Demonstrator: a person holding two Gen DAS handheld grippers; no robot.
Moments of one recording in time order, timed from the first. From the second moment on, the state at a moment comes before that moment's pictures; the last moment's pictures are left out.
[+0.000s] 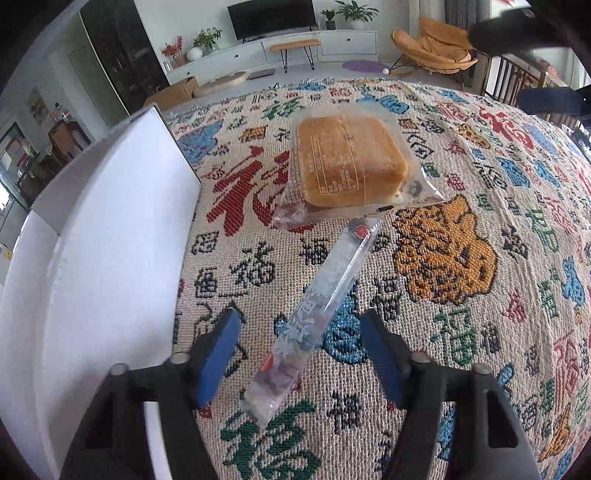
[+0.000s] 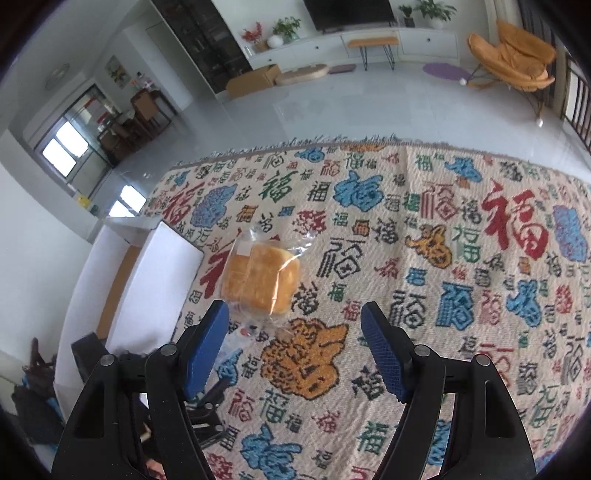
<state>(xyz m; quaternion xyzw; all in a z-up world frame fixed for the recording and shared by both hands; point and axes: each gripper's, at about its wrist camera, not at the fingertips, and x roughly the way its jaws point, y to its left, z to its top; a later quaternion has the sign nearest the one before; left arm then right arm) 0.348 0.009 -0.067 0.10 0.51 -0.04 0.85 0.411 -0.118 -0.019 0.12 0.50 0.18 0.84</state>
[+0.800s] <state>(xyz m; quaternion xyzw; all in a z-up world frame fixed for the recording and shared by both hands) 0.153 0.106 0.058 -0.19 0.37 -0.05 0.91 0.408 -0.072 -0.002 0.11 0.52 0.25 0.81</state>
